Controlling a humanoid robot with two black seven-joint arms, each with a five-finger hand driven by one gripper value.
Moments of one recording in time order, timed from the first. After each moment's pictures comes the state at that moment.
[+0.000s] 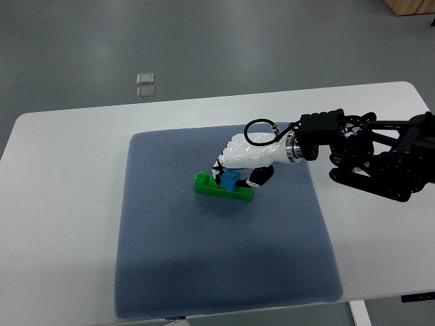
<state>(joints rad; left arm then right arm) 0.01 0.00 -0.10 -0.15 0.07 0.00 0.02 1.12 -0.36 0.05 1.13 -1.80 0.08 0.37</state>
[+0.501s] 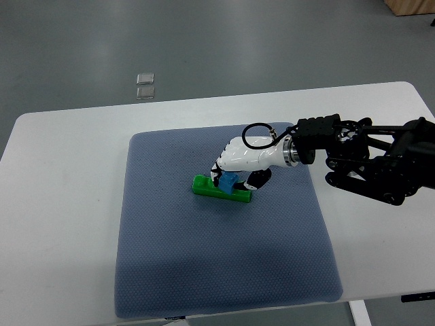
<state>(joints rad) 0.01 0.00 -0.10 -0.15 0.07 0.00 0.02 1.10 -0.34 0.05 1.09 -1.81 0.07 0.37</state>
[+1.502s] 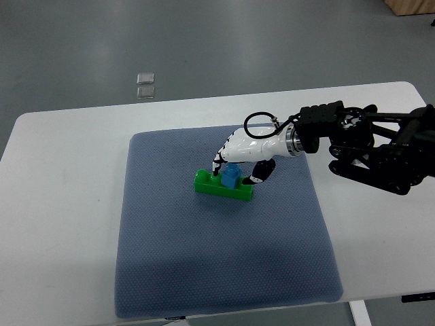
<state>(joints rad) 0.01 0.00 -0.10 -0.15 0.07 0.00 0.02 1.15 -0.36 0.06 1.10 -1.80 0.13 0.37</state>
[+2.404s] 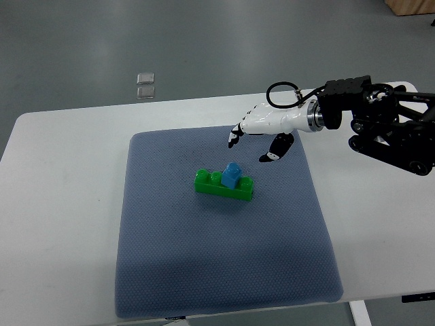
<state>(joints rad) 0.01 0.00 -0.10 -0.15 0.07 0.00 0.02 1.19 -0.45 0.10 1.08 -1.70 0.18 0.36</state>
